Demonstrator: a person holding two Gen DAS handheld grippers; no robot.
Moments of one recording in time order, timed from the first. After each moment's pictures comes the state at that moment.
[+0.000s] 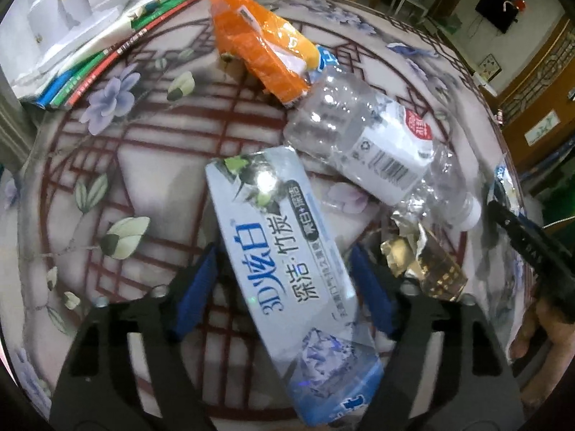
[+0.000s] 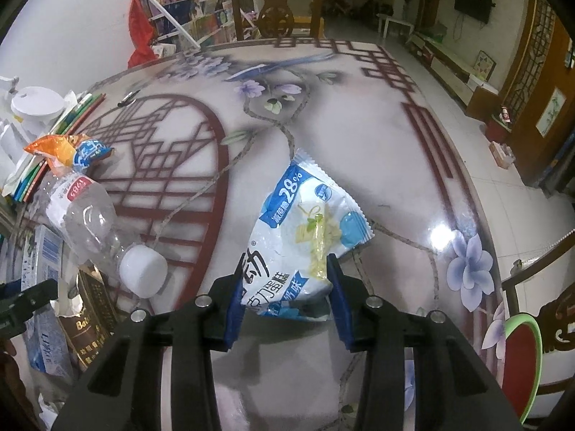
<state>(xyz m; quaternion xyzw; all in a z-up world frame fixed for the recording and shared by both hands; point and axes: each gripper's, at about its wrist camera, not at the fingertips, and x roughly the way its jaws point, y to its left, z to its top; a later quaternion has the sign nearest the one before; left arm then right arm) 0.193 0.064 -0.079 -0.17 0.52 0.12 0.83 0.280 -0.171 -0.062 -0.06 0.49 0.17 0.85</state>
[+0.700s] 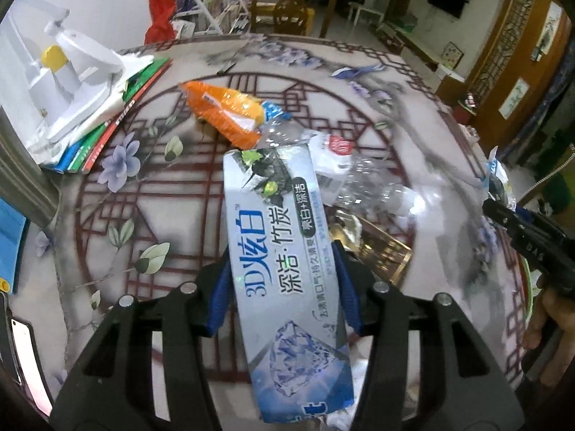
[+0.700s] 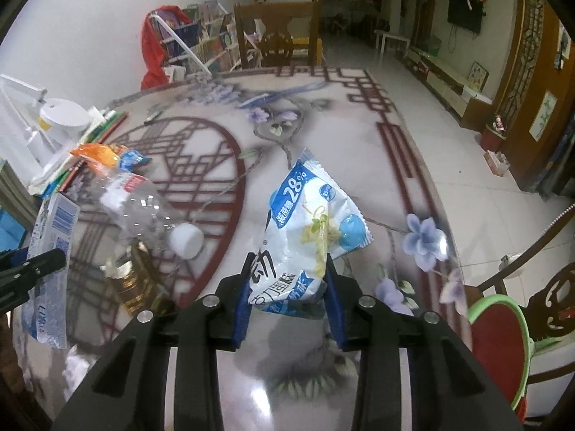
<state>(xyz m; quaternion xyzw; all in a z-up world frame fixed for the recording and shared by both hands) 0.159 0.037 -0.014 -0.10 0.47 0.06 0.87 0.218 -0.201 -0.004 -0.04 0.45 0.18 0.88</state>
